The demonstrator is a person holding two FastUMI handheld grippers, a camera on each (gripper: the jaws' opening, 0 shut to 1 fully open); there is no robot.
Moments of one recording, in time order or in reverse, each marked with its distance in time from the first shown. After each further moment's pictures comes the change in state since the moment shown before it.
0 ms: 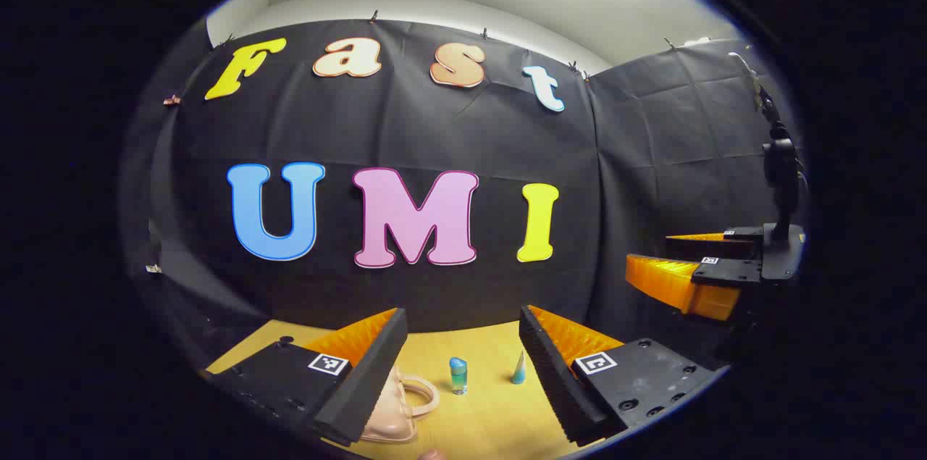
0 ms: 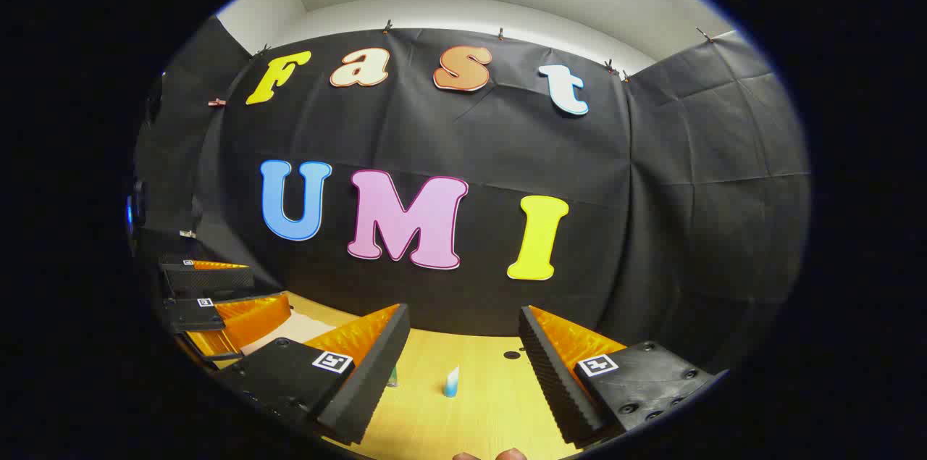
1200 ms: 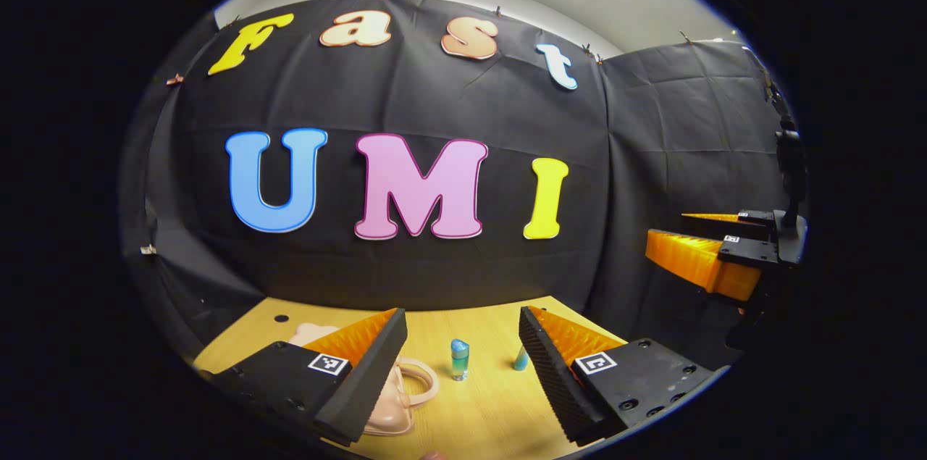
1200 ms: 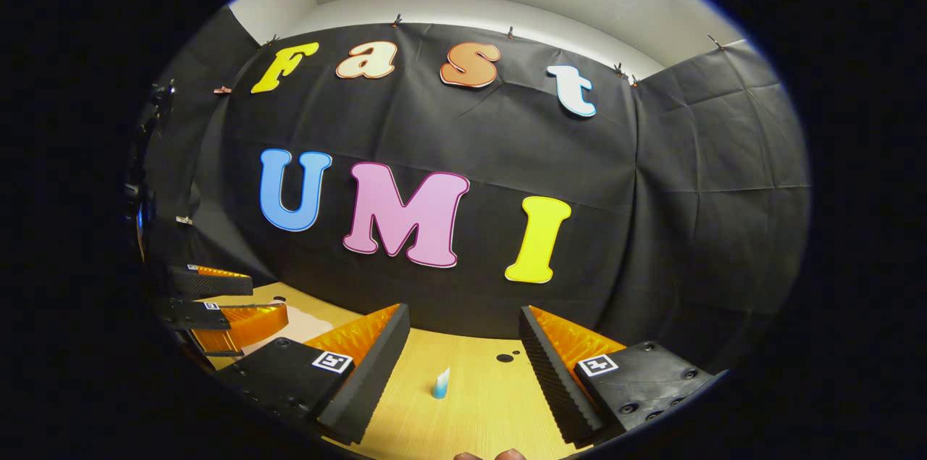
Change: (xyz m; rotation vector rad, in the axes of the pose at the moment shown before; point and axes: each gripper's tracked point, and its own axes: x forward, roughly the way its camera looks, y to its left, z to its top) left arm 0.023 0.017 -0.041 -0.058 0.116 0.000; right arm 0.019 -0.003 -0.010 -0.040 0.001 0.004
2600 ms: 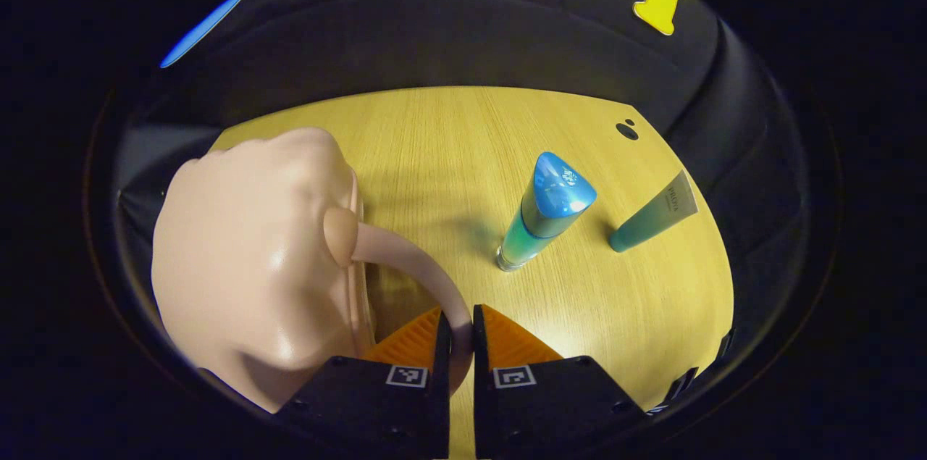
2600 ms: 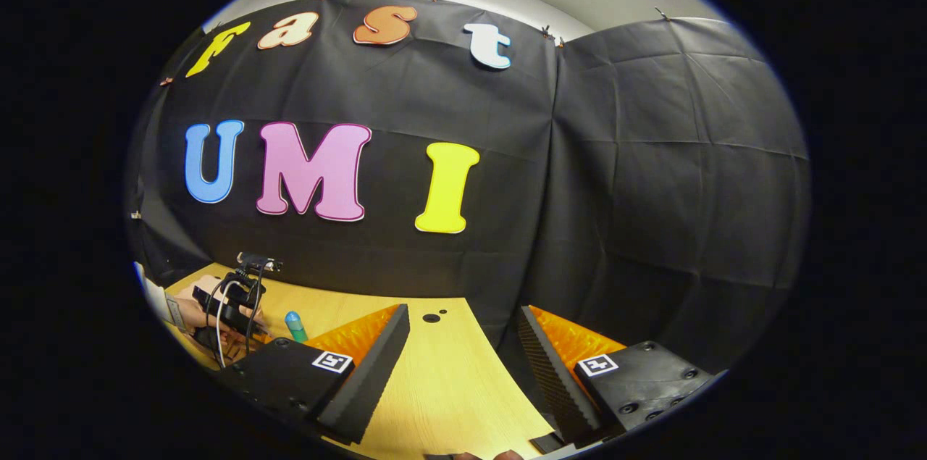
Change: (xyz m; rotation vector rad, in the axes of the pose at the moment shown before) left arm 0.173 0.069 -0.274 -0.085 0.947 0.113; right arm -0.022 -0.118 -0.072 0.032 0.176 -0.273
